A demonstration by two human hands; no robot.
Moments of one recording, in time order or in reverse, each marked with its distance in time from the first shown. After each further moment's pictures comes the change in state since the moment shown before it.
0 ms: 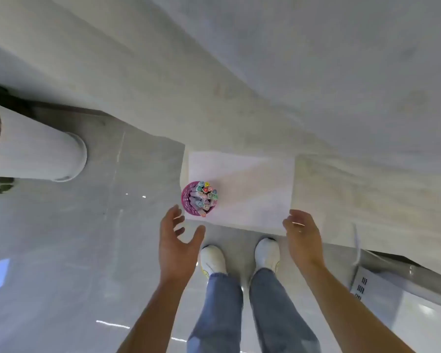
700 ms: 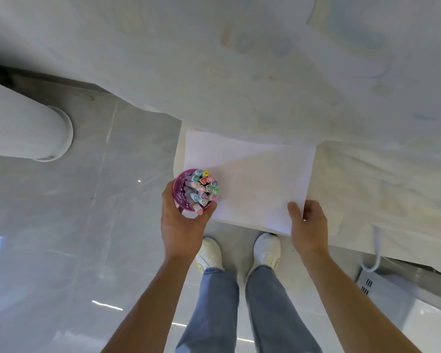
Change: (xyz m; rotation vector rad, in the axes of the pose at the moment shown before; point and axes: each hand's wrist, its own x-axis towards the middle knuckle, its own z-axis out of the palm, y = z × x) left_hand 0.051 -0.023 0.049 -0.065 0.062 0.118; right_hand 0.059 0.029 0.029 -0.168 0.062 -0.133
